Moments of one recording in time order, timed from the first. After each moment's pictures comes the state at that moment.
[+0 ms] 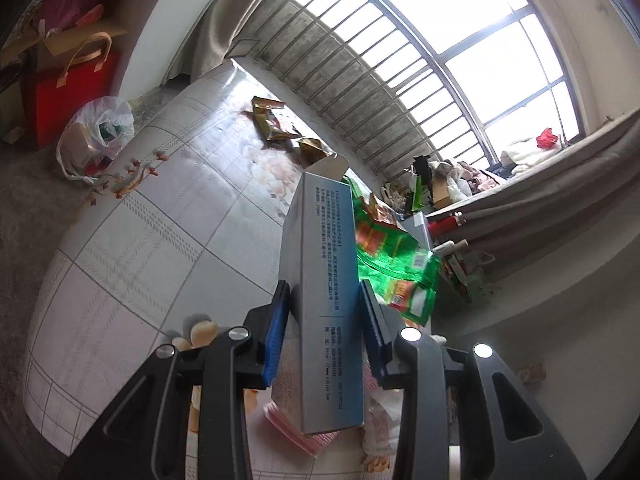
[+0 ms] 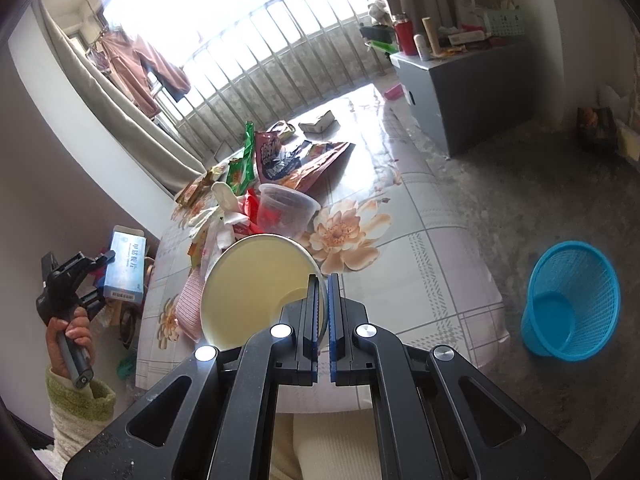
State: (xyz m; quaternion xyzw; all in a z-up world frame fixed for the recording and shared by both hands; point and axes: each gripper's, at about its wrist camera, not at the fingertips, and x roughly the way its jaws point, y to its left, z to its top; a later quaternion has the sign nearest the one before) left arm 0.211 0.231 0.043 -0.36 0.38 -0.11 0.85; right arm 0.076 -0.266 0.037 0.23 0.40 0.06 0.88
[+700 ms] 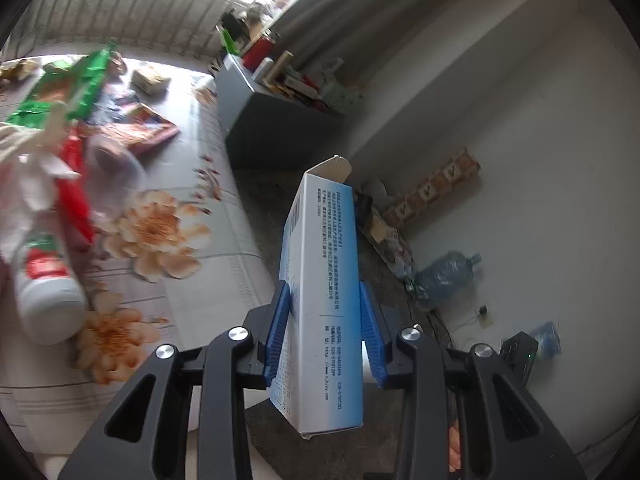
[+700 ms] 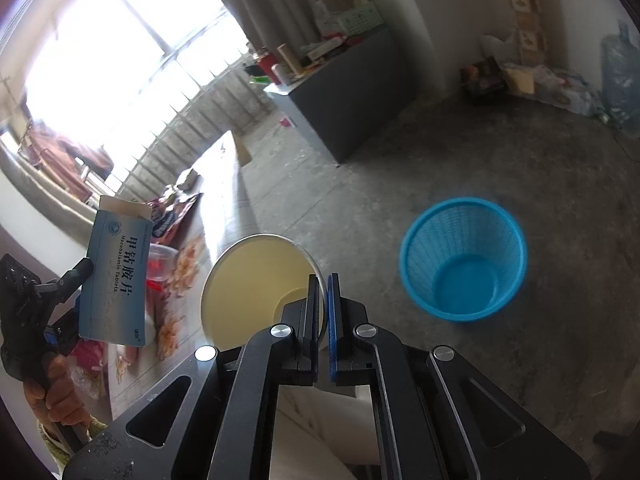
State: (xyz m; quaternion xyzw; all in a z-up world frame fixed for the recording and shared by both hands) left arm 0.122 -0.148 0.041 -0.15 0.46 -0.42 0.77; right arm -0.029 -0.437 -0.010 0.33 0.38 -0.10 0.86
